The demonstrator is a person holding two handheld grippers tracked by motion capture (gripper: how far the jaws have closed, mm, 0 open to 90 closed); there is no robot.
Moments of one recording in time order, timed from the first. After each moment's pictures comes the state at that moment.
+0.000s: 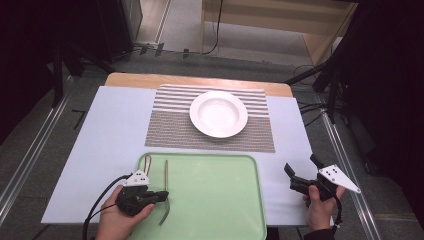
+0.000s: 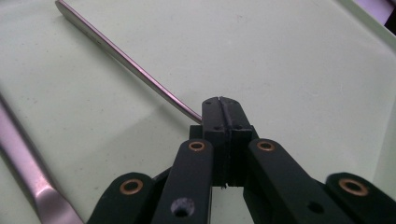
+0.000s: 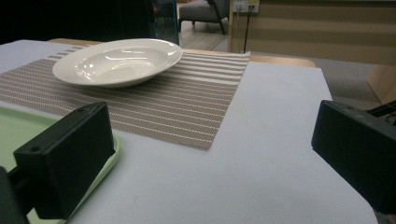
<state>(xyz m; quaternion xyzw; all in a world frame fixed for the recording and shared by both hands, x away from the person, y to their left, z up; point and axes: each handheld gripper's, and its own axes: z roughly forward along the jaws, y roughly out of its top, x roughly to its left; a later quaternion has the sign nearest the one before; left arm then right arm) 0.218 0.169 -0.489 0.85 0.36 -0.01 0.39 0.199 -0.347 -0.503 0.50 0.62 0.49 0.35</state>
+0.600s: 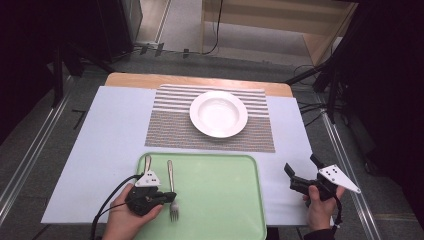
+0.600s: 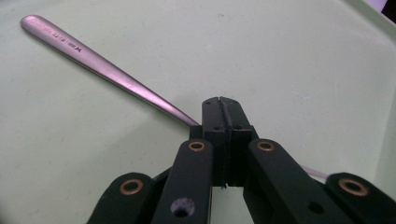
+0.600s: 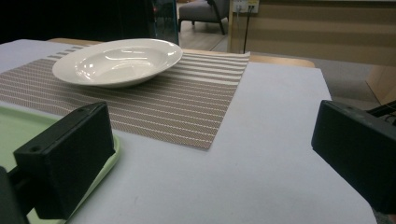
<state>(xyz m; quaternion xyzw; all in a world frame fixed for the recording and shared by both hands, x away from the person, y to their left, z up) 0.220 0.141 -0.492 0.87 0.33 -0.01 0.37 0.199 -0.347 -0.503 0.50 0.62 0.49 0.35</state>
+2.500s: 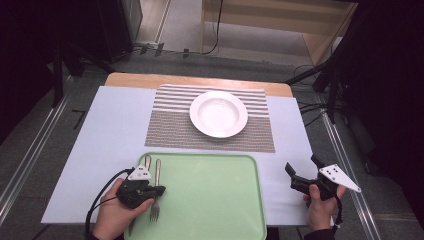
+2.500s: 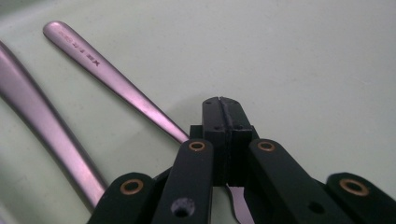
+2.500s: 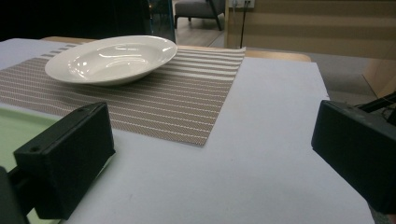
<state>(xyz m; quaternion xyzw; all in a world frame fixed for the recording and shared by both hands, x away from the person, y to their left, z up) 0.235 0.171 -0.494 0.87 0.35 0.02 0.34 0.200 -0.349 -0.504 0.52 0.61 0.49 0.35</state>
